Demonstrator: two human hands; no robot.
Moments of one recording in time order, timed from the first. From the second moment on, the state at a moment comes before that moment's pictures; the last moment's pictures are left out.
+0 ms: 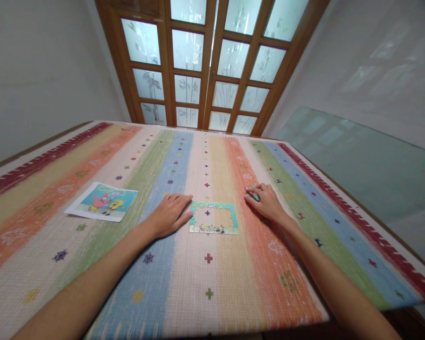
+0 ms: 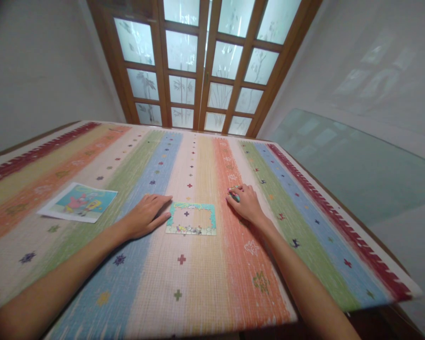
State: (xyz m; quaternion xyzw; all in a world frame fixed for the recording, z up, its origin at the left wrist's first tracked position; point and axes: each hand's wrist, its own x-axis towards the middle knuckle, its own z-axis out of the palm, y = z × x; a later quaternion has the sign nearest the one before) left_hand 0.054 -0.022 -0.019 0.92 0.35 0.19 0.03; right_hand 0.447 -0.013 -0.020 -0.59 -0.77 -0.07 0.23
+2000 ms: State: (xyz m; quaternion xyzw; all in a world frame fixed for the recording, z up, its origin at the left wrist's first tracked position) left_hand 0.053 -0.022 -0.015 0.92 0.35 0.18 0.04; right_hand 0.398 -0.063 -0.002 -0.45 -0.74 0.34 0.36
